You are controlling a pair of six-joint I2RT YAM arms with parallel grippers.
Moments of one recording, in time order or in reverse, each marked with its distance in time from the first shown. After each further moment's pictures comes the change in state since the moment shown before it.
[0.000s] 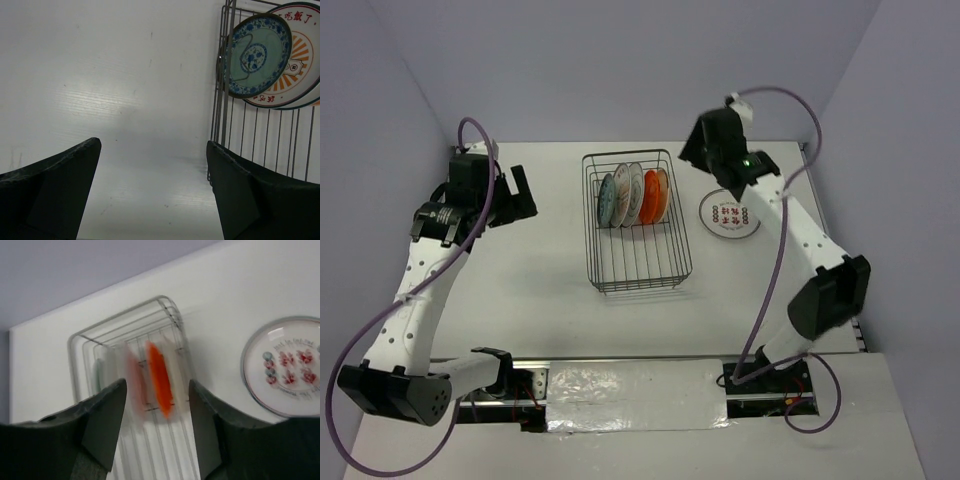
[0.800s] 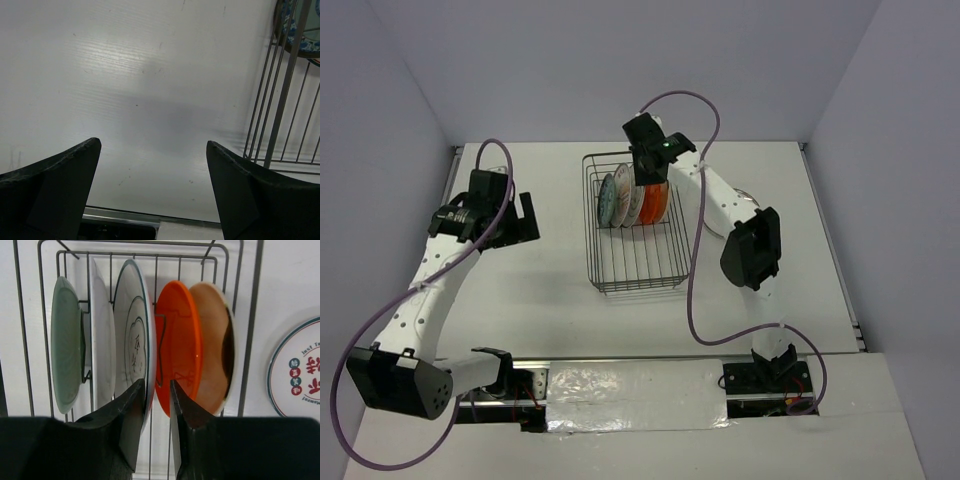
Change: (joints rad) left arm -0.003 0.040 -0.119 -0.075 -0.044 0.002; right arm 0.215 0.607 0.689 -0.407 -0.013 -0.309
